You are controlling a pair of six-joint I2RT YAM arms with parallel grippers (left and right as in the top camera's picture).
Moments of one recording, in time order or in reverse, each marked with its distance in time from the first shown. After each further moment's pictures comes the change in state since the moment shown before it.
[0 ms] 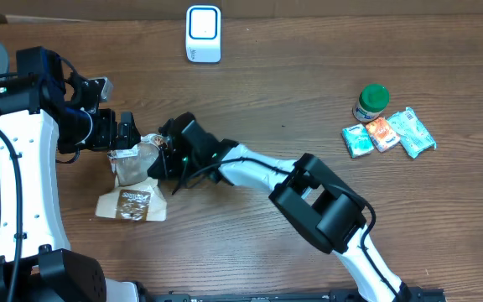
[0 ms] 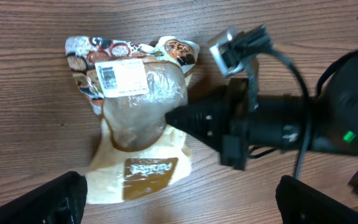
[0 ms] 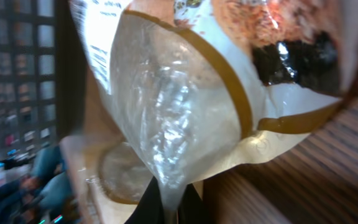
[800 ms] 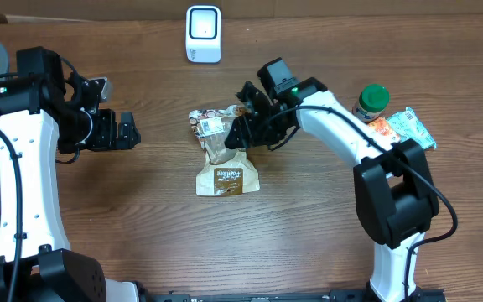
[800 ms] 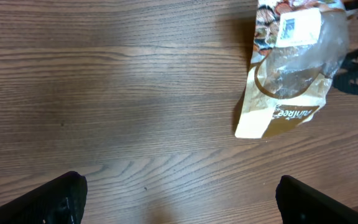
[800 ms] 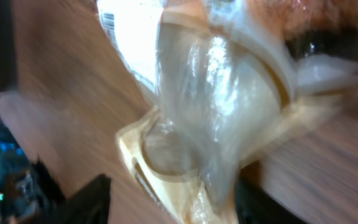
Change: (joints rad) left arm 0.000 0.000 0.000 0.000 0.000 0.000; right arm -0.391 -0.247 0.027 -0.799 -0.039 -0.627
